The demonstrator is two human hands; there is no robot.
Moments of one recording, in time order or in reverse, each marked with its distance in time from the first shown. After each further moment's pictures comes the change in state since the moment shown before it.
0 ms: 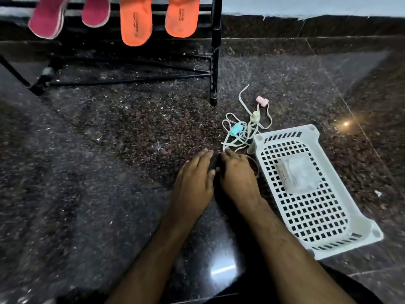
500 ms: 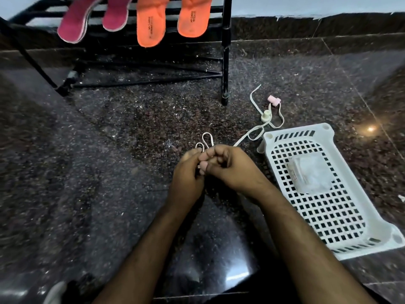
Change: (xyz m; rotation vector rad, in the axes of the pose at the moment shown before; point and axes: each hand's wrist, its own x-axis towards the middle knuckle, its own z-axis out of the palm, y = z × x) left_hand -0.002 -0.027 -0.010 -0.294 0.088 -0.131; right_hand -0.004 -0.027 -0.031 1.031 -0.360 -0.099
